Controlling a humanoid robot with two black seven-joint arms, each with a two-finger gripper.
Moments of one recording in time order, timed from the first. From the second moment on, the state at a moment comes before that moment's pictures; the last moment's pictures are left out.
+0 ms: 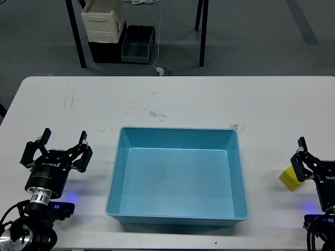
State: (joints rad) left arm 0.19 0.29 -1.15 -1.54 -0.47 -0.40 -0.26; right arm -0.32 0.00 1.56 1.57 0.26 0.34 -0.04
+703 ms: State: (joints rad) left arm 0.19 0.28 -1.17 -1.53 -0.47 -0.40 -0.27; right arm -0.20 -0.11 1.62 1.53 0.05 0.38 -0.03
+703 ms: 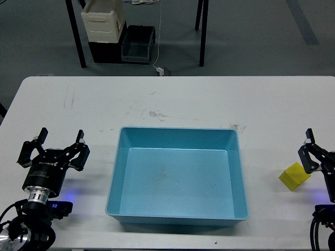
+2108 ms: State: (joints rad) left arm 0.19 0.28 -1.17 -1.53 -0.48 -0.40 -0.34; right arm 1.17 -0.84 0.42 1.26 -1.36 0.18 0.49
